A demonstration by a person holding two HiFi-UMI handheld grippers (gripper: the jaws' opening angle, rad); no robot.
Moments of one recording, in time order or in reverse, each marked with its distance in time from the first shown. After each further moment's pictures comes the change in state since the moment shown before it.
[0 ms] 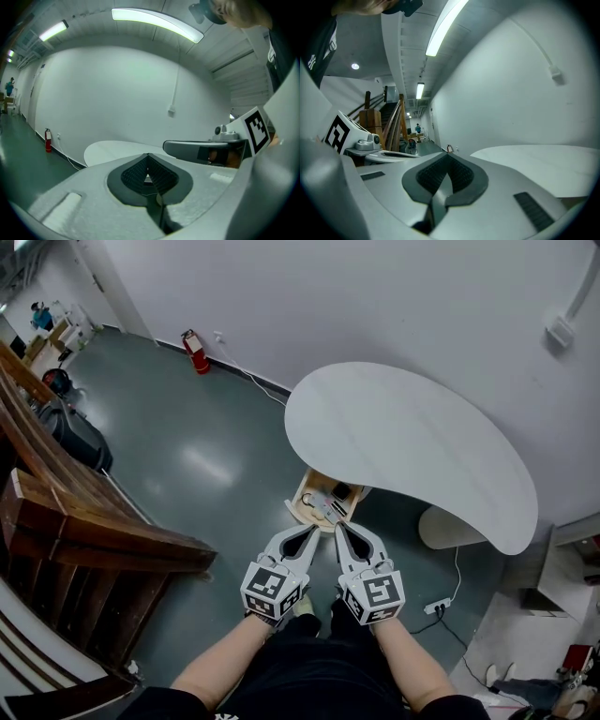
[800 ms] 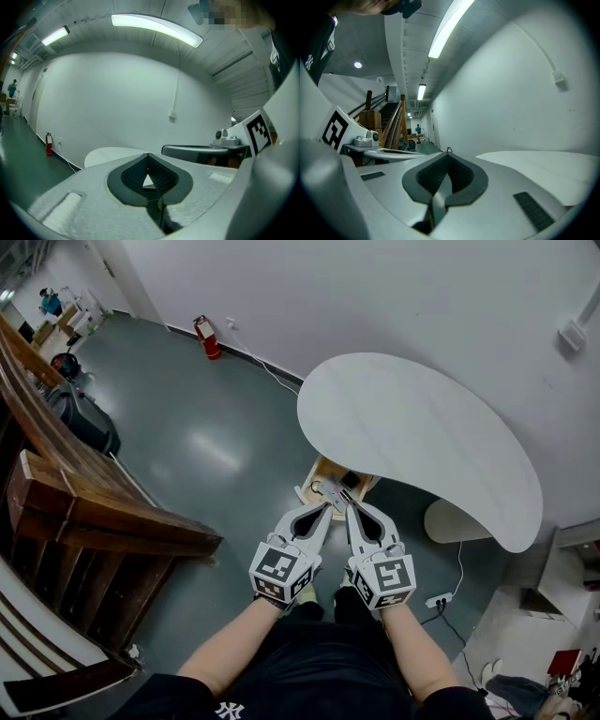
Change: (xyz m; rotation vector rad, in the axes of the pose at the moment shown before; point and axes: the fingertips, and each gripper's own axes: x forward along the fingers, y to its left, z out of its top) left arm 0.000 -0.001 0.035 0.005 -0.057 0.017; right arm 0.004 0.002 0.028 -0.030 -0.022 0.000
